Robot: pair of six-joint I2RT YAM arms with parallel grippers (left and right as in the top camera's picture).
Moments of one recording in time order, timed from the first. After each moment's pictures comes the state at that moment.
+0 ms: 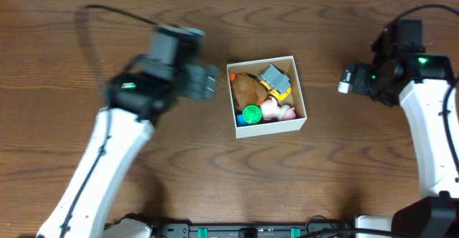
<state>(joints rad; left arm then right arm) -0.33 1.39 1.40 -0.92 -0.04 -0.15 -0.03 1.54 1.39 -1.07 0.00 0.22</state>
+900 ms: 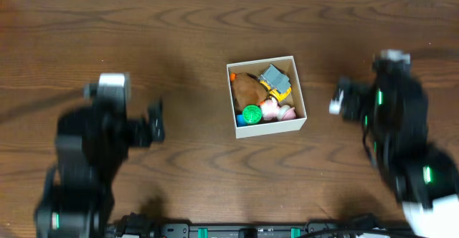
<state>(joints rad) -0.10 0.71 1.02 -0.85 0.04 -0.10 0.28 0.89 1.06 -0.78 0.29 0.31</state>
